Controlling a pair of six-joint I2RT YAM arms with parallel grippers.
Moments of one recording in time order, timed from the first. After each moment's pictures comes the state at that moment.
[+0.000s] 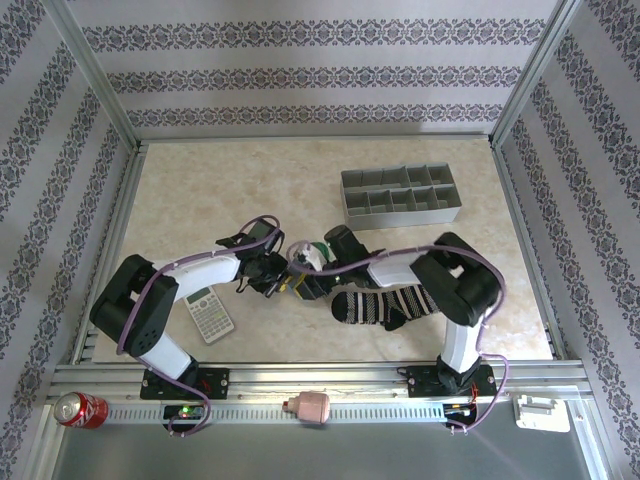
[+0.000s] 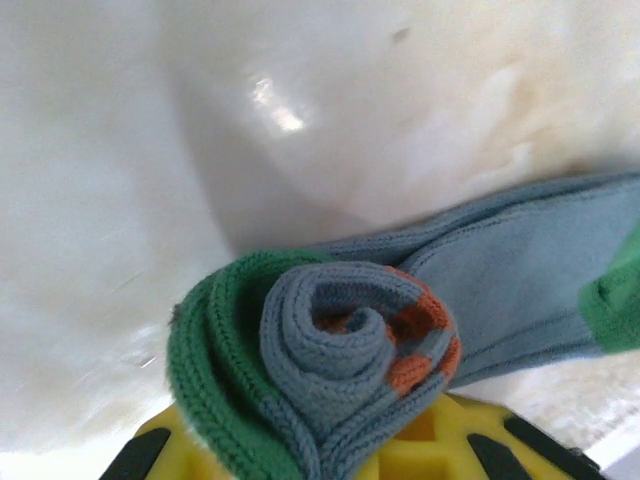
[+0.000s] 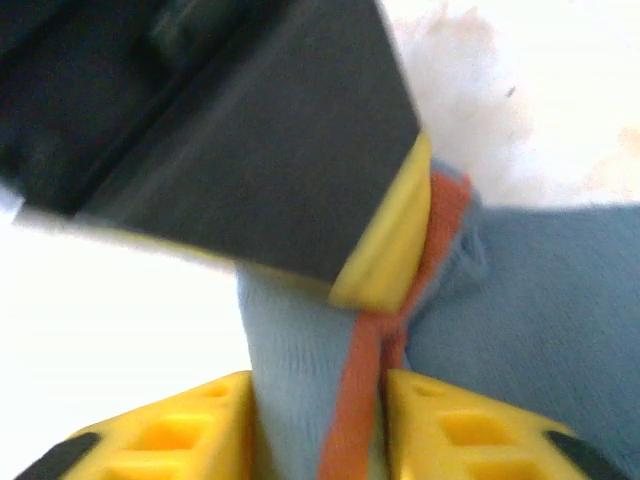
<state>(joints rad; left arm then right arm) -0.55 1.58 0.83 -0.46 0.26 -1.47 0.76 1.78 0.76 0.19 -0.60 -0.05</state>
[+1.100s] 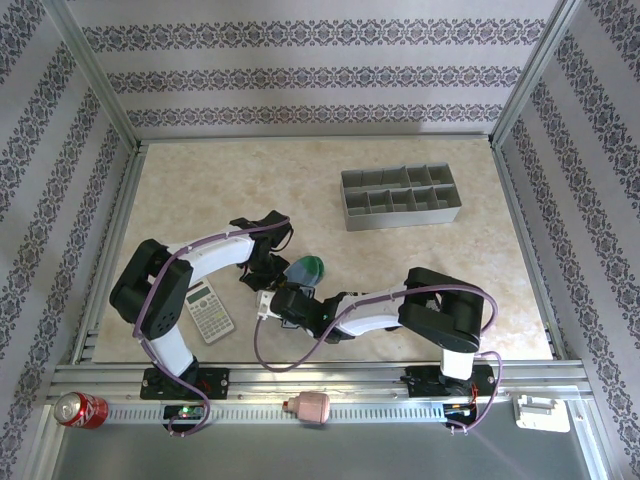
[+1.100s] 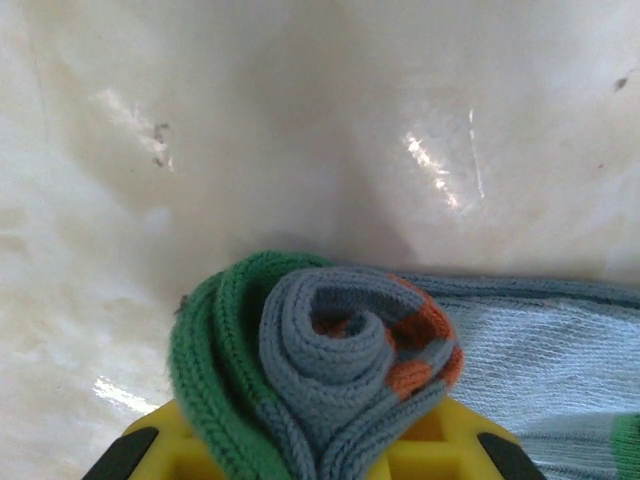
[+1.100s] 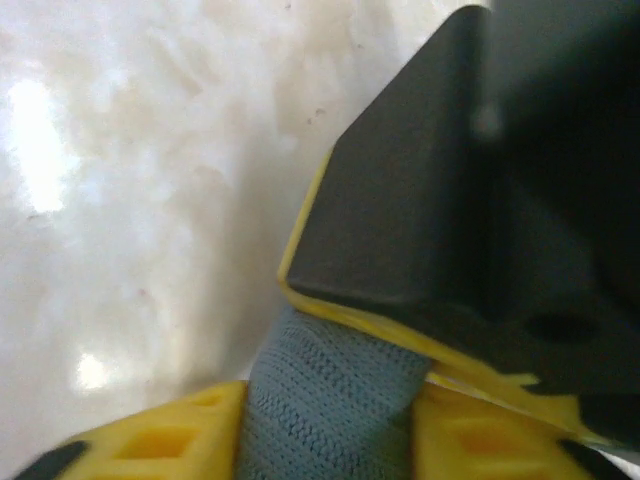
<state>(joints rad) -0.55 1.72 1.05 -0.83 0.20 -1.47 1.23 1.84 0.88 0.13 0.43 -0.39</state>
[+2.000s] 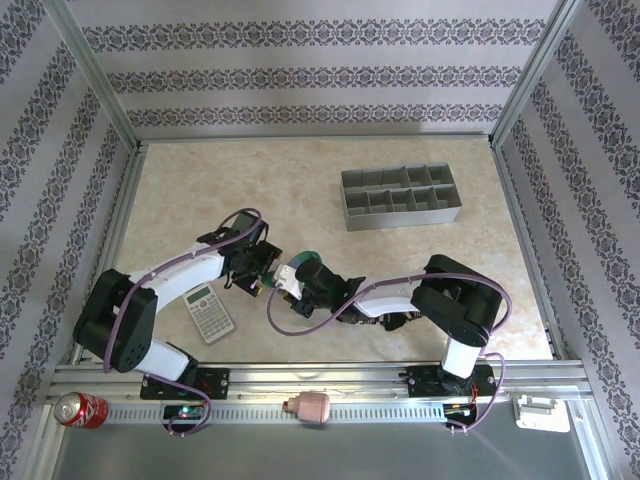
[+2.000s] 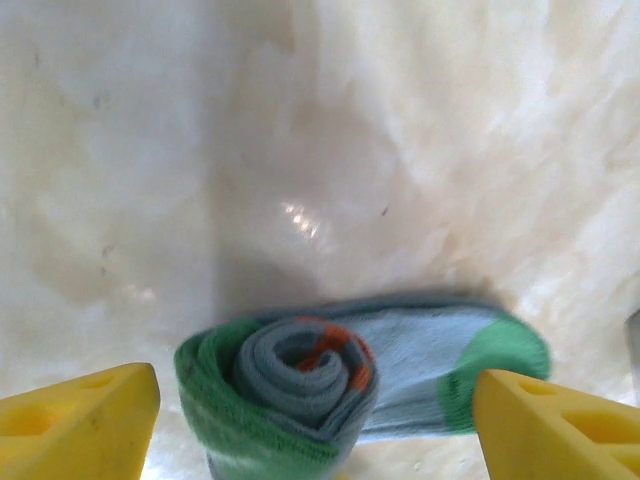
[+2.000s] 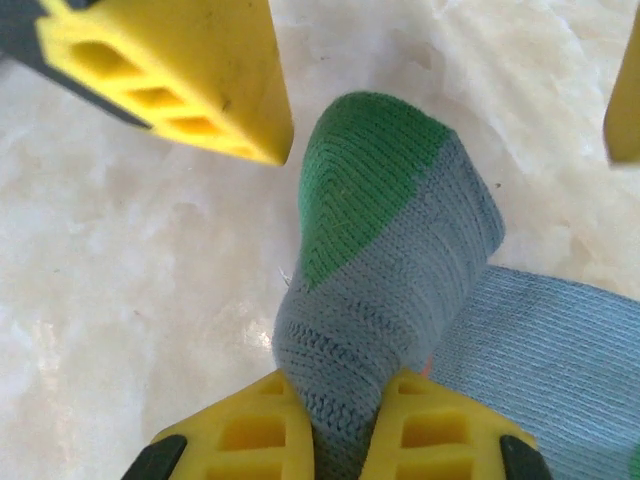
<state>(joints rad) -0.44 1.46 0.82 -0.50 0.16 -1.53 1.02 1.78 0.77 0.25 -0.04 -0.14</state>
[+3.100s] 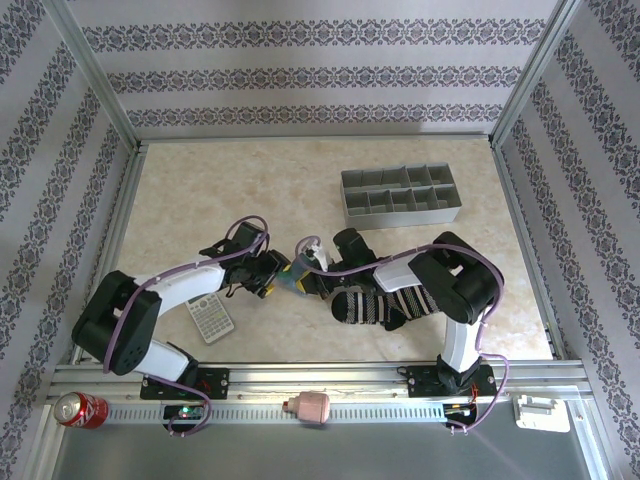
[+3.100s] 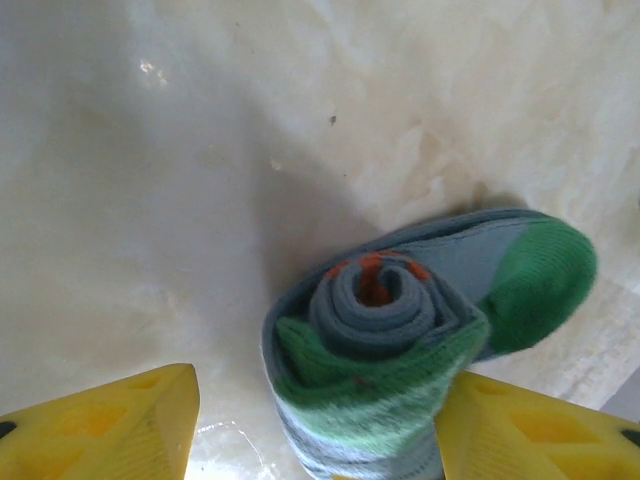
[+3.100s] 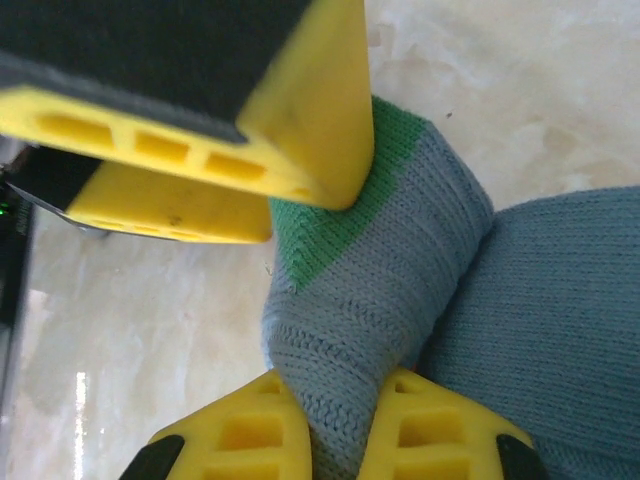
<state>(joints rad) -0.49 1.47 0.70 -0.27 0.26 -1.37 0.67 1.87 0.71 0.42 -0.72 0.16</state>
